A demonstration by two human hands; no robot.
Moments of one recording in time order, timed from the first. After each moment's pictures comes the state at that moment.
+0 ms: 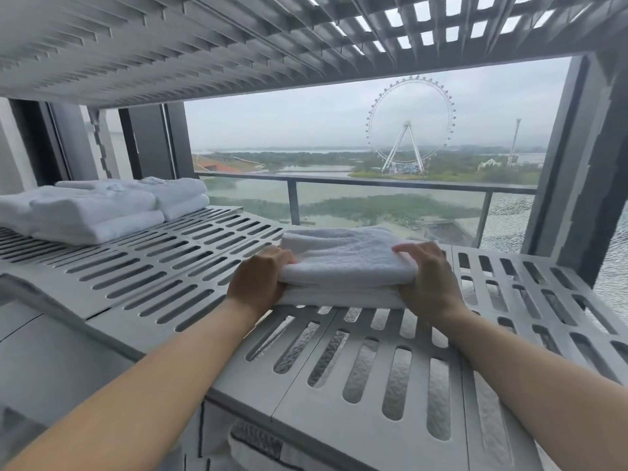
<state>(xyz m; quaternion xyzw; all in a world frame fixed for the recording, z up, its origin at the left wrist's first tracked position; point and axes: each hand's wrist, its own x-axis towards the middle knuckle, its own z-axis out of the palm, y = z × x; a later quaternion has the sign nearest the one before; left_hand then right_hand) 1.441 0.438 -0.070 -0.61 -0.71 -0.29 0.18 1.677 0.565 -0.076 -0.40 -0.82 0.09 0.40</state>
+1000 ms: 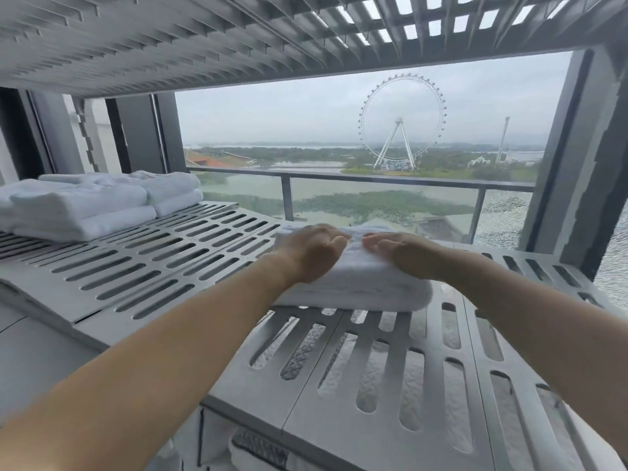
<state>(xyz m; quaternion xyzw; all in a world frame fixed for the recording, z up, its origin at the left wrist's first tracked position) 1.475 0.486 -0.020 -0.69 -0.70 -0.20 0.01 1.643 0.570 -0.020 -0.32 -0.90 0.25 0.19</state>
